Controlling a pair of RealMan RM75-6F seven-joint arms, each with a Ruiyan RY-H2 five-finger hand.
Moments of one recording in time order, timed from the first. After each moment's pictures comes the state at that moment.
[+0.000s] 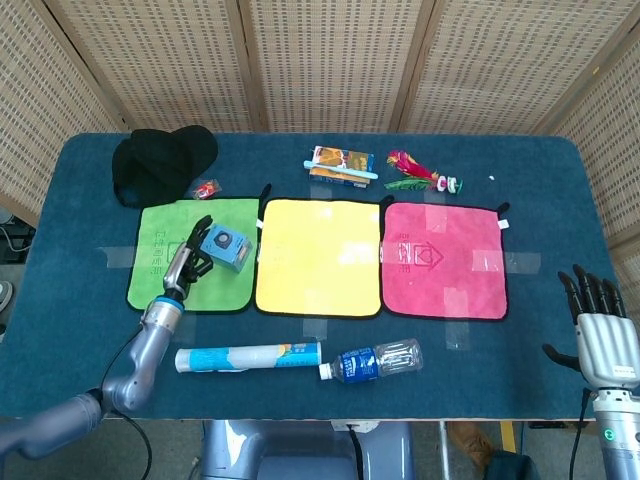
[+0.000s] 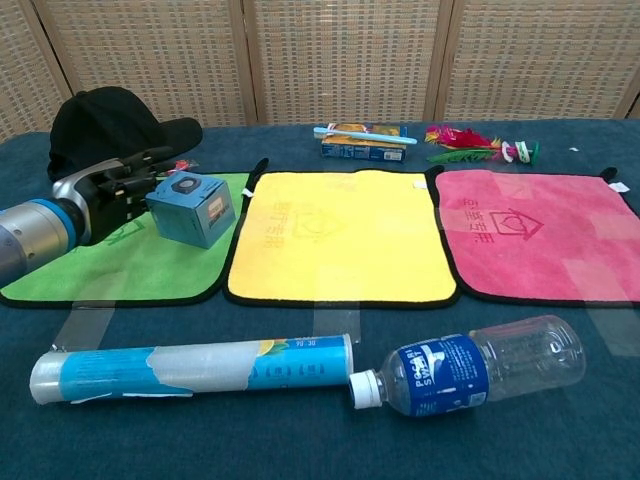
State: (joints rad) left arm -0.62 -1.75 -0.38 -1.15 1.11 0.78 -0.91; right arm 0.11 -1.08 0.13 -1.73 -1.36 1.44 -0.20
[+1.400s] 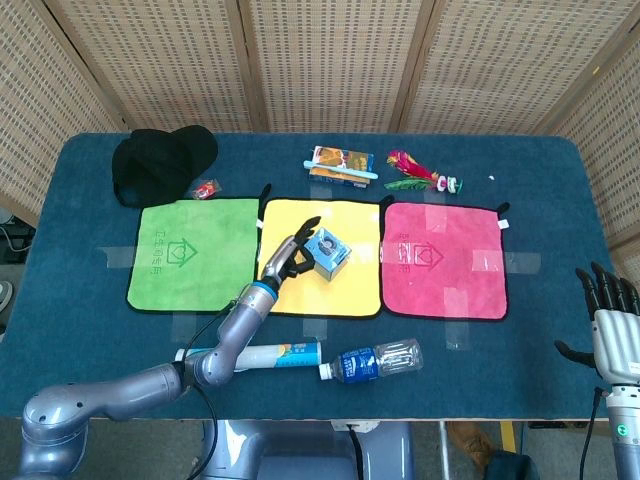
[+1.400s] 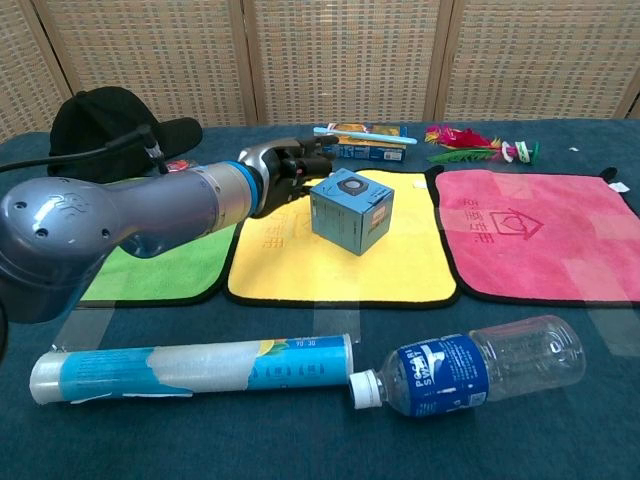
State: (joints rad) left arm -0.95 -1.92 -0.54 -1.13 0.84 0.62 -0.50; right arm 0.11 -1.07 0.15 -1.70 -1.31 1.42 -0.14
